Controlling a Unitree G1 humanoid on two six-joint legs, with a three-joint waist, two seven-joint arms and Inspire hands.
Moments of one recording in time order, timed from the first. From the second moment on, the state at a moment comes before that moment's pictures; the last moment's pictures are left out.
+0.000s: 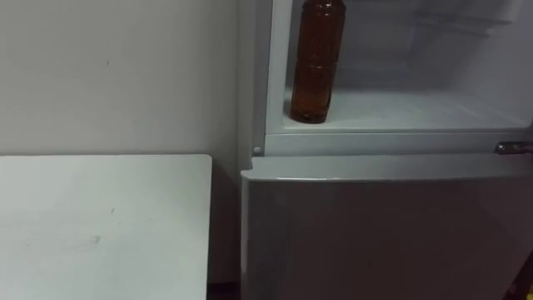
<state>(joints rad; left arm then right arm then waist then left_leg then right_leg) 0.34 0.21 0.17 1.05 -0.07 -0.06 0.23 0.06 -0.45 -0.53 -0.05 0.48 -0.28 -1.06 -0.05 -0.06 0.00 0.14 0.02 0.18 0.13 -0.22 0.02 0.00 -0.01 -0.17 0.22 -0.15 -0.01</state>
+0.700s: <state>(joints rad) 0.33 0.21 0.11 1.12 -0.05 -0.05 0.24 0.07 -0.43 -0.44 -0.09 0.12 -0.26 -1.01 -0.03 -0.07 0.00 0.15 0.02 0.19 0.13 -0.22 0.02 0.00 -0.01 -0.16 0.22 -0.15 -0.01</state>
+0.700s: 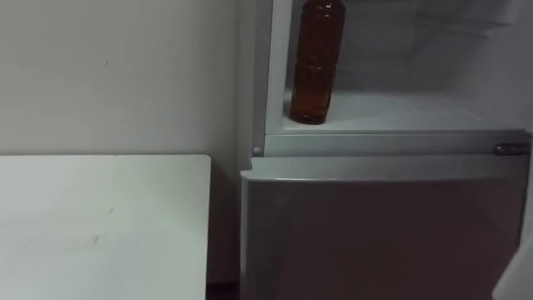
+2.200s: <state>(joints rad) 0.26 0.21 0.07 1.16 0.01 -0.06 0.19 -0.04 -0.42 -0.12 -0.18 -0.14 -0.25 -0.74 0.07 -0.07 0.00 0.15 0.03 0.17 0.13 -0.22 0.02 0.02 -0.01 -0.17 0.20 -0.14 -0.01</state>
